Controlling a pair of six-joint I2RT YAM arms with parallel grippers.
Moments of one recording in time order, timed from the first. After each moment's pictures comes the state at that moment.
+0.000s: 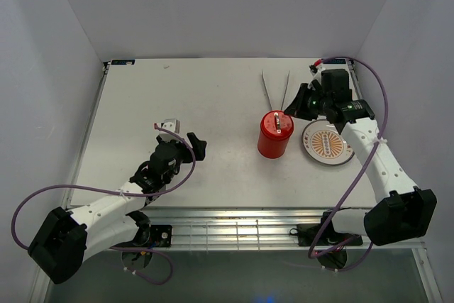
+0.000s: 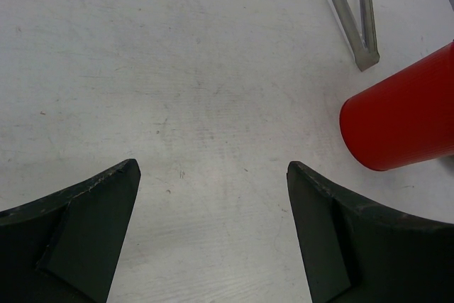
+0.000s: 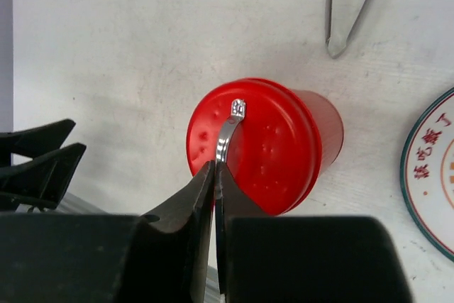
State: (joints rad) left arm -0.66 0.97 0.34 0.34 -0.32 -0.49; right arm 0.24 1.29 1.23 -0.64 -0.35 0.40
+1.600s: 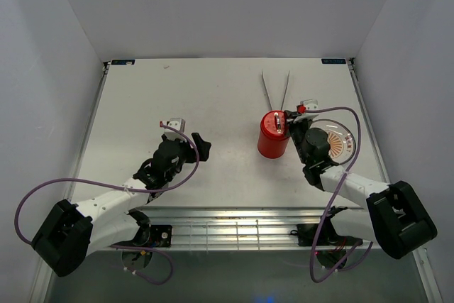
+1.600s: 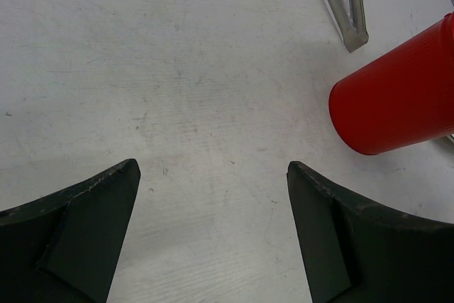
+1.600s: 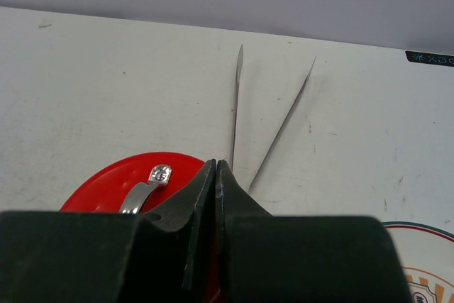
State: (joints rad) left arm -0.66 1.04 0.36 0.36 -0.24 -0.49; right arm 0.50 1.19 0.39 0.84 0.25 0.01
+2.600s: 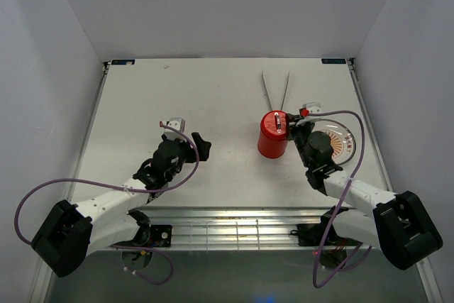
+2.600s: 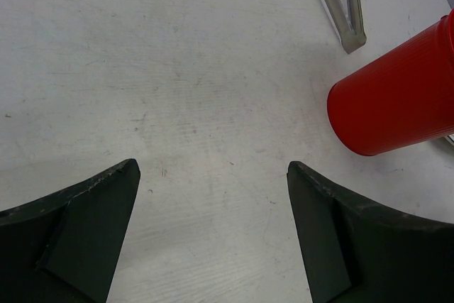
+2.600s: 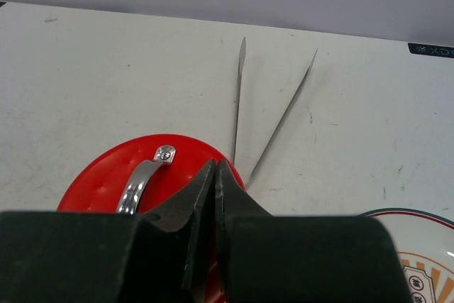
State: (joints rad) left arm -0.66 1.04 0.36 0.37 -0.24 -0.49; right arm 0.50 1.11 0.35 0.79 0.24 0.03
